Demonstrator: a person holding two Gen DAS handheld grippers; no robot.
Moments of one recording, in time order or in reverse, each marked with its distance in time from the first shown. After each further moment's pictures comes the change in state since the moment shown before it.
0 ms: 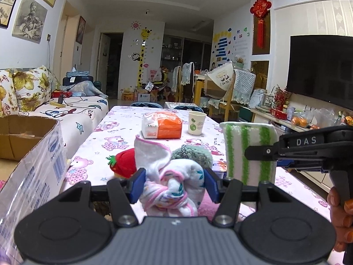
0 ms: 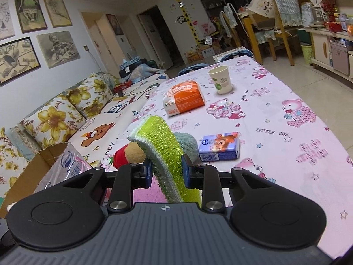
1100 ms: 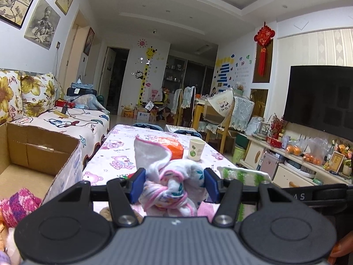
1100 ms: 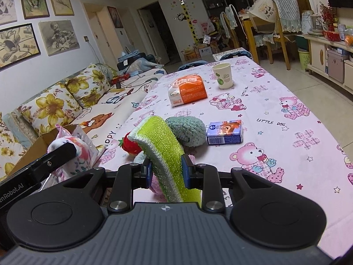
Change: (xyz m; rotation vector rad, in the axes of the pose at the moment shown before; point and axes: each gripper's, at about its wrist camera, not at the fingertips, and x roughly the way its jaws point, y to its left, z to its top) left arm -0.043 0.024 0.008 -0.086 -0.127 -0.025; right arm -0.016 0.017 -0.011 -0.067 0.019 -0.041
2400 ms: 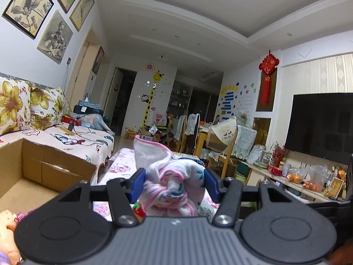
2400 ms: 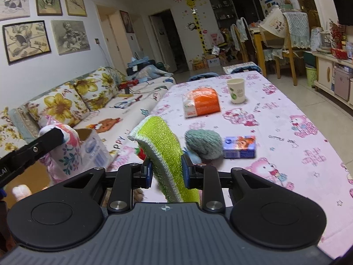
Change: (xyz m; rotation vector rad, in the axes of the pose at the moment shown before) left arm -0.032 0.021 0.011 -0.057 -0.150 0.013; right arm -0.005 0.012 0.010 -0.071 -0.046 0.044
